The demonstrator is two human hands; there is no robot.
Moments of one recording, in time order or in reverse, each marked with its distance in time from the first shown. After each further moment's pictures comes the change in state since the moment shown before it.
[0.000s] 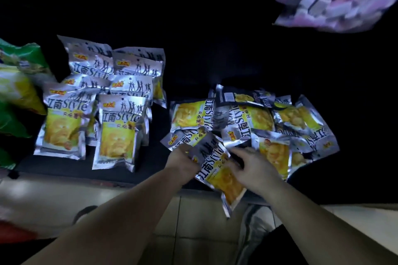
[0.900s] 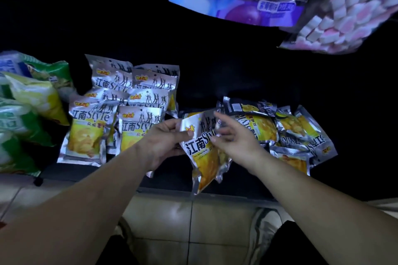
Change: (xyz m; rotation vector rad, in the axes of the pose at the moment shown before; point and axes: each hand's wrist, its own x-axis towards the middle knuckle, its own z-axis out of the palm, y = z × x) left_hand -0.044 0.046 -0.130 -0.478 -0.231 0.182; right_hand -0.002 -0.117 -0.037 0.706 0.064 -0.105
